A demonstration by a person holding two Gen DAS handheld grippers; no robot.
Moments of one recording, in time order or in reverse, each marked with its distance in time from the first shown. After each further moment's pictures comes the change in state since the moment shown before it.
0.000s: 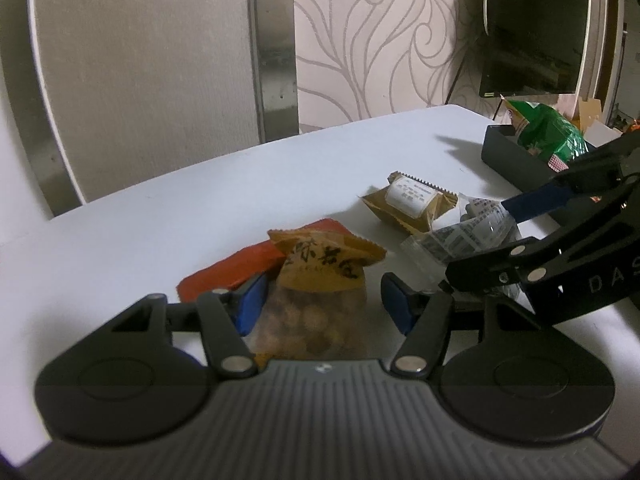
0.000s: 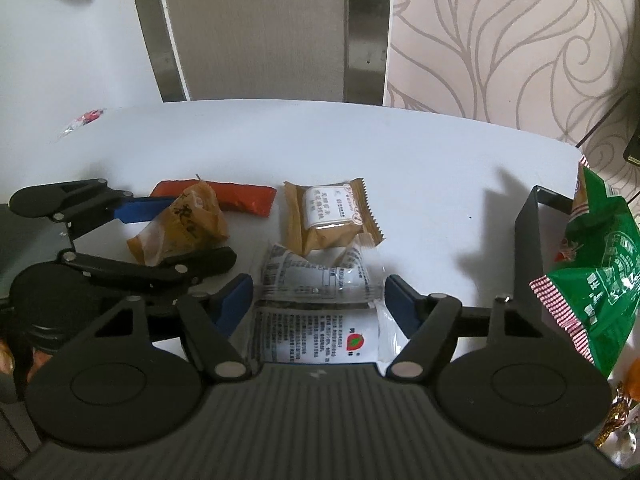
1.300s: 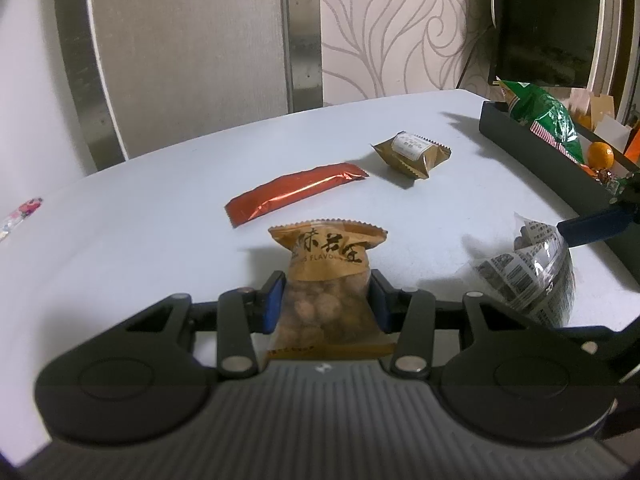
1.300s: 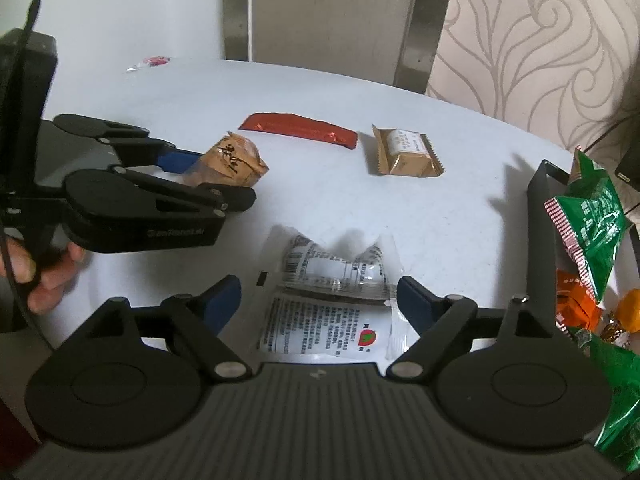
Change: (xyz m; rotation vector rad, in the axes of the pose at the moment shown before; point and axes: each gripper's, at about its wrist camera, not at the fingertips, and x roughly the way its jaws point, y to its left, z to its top) left arm -0.055 0.001 -0.040 -0.033 0.030 0.060; right arm -0.061 0.073 -0.075 -0.137 -0.008 -0.032
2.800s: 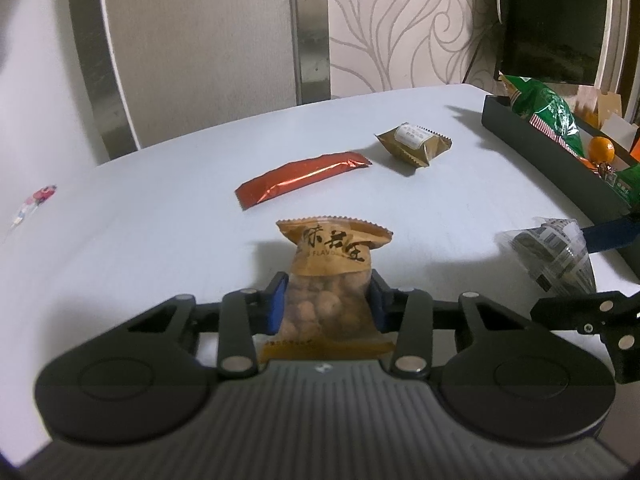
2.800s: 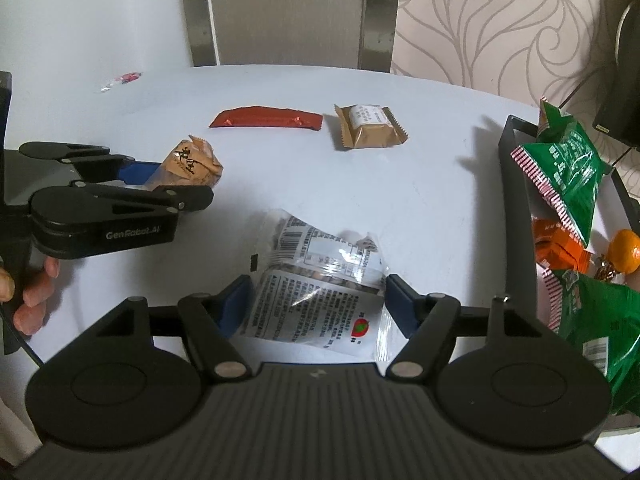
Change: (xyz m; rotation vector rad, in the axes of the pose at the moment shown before) left arm -0.013 -0.002 -0.006 -0.012 0.024 0.026; right arm -0.007 -0.020 -0.015 0.128 0.014 -0.015
